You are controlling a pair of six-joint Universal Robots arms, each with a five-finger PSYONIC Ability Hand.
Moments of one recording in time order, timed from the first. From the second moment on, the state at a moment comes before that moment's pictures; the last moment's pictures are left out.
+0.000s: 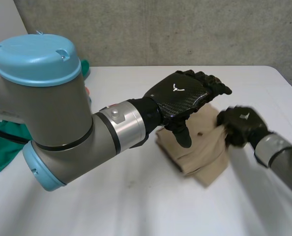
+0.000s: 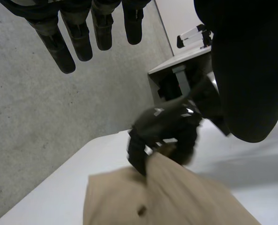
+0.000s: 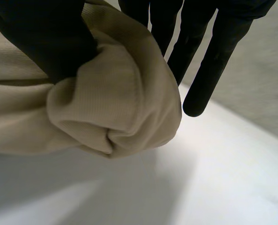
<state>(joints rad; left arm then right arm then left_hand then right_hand) 3.98 -2.01 -1.14 3.06 -1.08 3.30 1.68 -1.15 1.75 -0.37 1.15 2.87 0.19 0.21 0.22 0.21 0.05 1.03 1.11 1.08 1.19 0.91</state>
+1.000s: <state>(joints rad) 3.99 -1.95 -1.11 3.07 -1.10 3.29 1.38 -0.60 0.69 -0.18 1.47 2.70 0.19 0.21 0.22 0.21 0.05 0.22 0.21 0.21 0.21 0.04</state>
